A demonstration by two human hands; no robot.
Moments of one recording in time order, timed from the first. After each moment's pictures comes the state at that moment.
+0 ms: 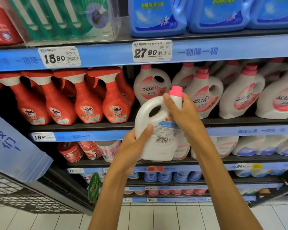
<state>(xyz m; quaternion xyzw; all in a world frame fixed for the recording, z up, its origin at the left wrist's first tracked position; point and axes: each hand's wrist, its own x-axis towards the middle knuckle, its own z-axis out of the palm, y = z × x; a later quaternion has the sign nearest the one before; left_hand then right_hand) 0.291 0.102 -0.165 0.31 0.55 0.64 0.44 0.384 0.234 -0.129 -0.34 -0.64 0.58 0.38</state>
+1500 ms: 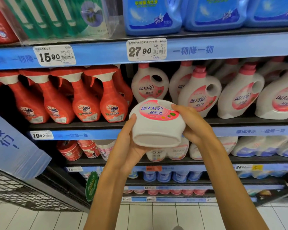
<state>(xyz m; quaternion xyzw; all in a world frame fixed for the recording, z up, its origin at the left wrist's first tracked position) 0.302 0.106 -0.147 0.17 0.37 0.74 0.54 0.400 0.255 -0.139 -0.32 -0.51 0.76 0.25</state>
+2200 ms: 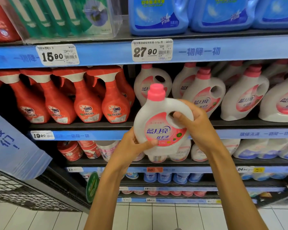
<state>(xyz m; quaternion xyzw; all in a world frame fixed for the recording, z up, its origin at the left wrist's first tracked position) 0.277 0.108 -0.180 0.35 0.57 0.62 0.41 0.418 0.247 -0.143 -0.13 -0.69 0.62 0.35</state>
